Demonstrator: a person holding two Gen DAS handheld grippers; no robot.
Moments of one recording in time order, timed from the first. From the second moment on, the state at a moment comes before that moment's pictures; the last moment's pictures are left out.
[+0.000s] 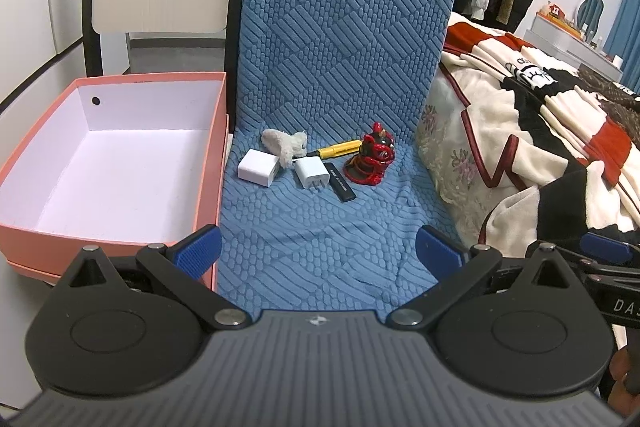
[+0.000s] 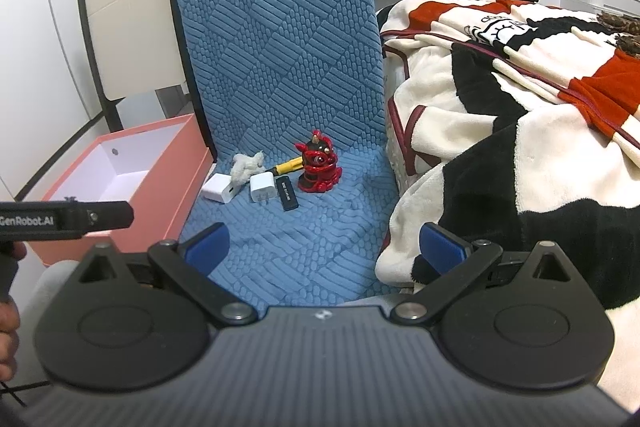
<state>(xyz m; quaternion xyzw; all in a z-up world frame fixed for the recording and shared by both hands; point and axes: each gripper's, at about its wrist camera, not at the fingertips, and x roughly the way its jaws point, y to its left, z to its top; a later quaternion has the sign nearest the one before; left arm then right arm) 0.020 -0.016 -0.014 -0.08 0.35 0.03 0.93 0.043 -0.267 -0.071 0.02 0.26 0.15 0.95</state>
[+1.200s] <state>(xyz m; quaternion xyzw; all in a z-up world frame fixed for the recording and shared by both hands) 0.016 -0.011 -0.018 -0.09 0.35 0.02 0.93 0.044 -0.268 -0.077 0.04 0.27 0.15 0.95</state>
